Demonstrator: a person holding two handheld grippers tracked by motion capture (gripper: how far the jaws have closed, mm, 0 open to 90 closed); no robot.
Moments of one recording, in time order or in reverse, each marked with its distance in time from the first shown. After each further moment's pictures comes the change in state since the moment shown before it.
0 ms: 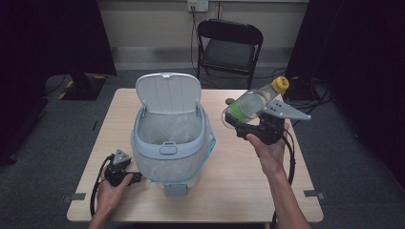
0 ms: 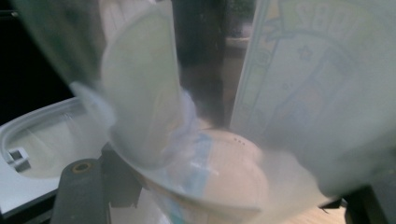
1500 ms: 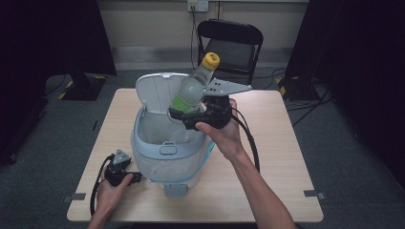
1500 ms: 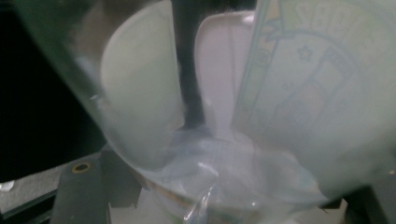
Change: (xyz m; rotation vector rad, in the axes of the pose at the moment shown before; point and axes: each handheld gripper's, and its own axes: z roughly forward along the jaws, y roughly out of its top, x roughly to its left) left arm 0.000 0.000 0.000 0.000 -0.001 0.000; right arm 0.076 0.048 0.089 0.089 0.317 -0.066
